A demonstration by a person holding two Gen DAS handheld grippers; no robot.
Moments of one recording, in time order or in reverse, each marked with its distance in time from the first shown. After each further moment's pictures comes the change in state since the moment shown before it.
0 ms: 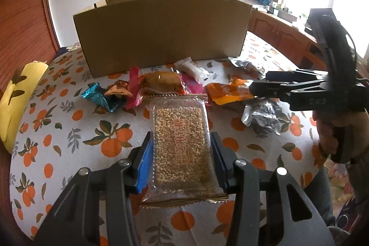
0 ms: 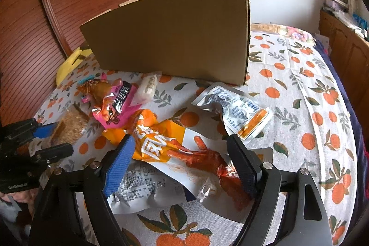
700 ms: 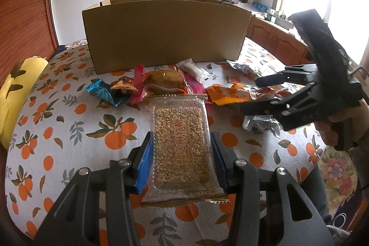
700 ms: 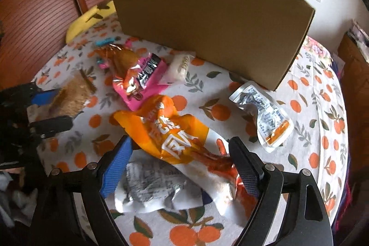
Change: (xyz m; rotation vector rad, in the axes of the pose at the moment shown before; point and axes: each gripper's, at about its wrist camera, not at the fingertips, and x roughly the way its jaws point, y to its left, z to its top) left arm -0.009 0.008 -0.010 -0.030 -0.024 -0.037; right arm 0.019 0.039 0.009 -0.201 0.172 -0.006
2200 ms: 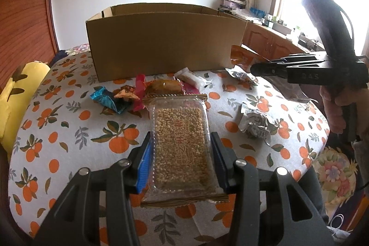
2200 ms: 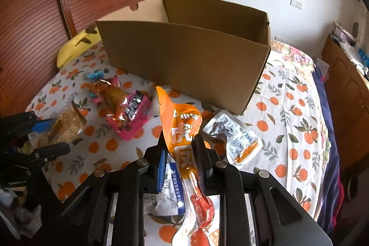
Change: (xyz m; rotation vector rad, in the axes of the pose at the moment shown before) left arm -0.016 0.000 0.003 0.002 -0.043 -0.010; right arm -0.058 -0.009 0.014 0.046 -0.140 -0.077
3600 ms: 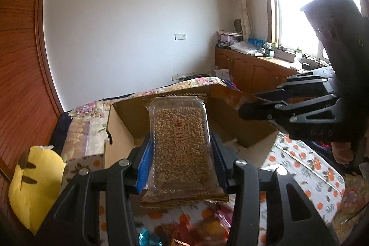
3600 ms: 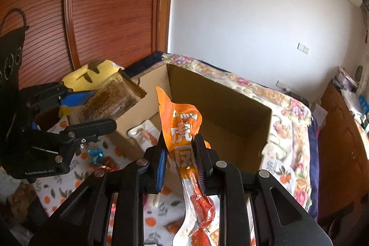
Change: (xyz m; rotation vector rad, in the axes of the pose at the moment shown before) left arm 0.024 0.044 0.193 0.136 -0.234 0.038; right arm -0.007 0.004 0.151 -0.143 -0.157 -0.023
